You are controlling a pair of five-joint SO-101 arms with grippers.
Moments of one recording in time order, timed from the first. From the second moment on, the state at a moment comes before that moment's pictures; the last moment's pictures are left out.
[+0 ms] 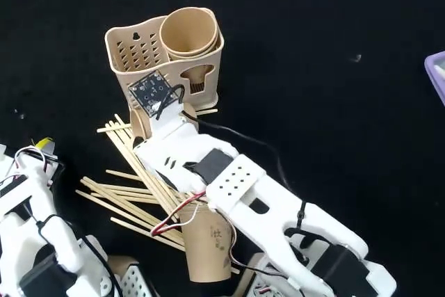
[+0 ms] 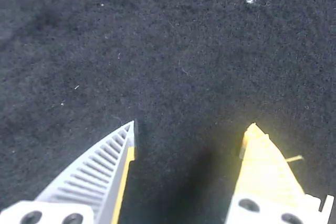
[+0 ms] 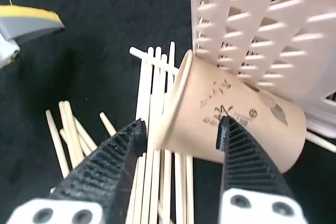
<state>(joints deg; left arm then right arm) -45.6 -28.2 68.2 21.6 25.8 -46.6 -21.8 45.4 28.2 -6.8</state>
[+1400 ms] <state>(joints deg) -45.6 -28.2 68.2 21.6 25.8 -13.8 -42.0 50.7 43.7 3.0</state>
